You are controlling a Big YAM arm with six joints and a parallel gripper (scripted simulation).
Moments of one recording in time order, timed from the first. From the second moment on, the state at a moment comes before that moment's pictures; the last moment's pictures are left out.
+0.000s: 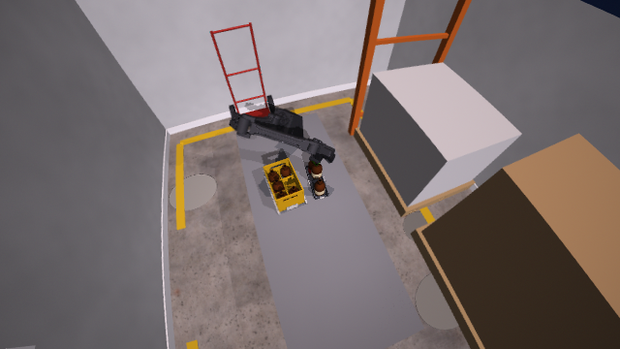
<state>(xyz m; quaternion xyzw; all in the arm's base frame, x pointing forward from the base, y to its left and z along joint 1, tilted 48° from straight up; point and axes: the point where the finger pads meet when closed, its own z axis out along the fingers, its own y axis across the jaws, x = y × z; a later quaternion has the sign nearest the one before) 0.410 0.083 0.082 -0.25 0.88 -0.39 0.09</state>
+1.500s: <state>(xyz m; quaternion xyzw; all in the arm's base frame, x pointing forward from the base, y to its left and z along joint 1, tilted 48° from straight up) 0.408 0.086 0.085 -0.25 0.88 -0.39 0.09</state>
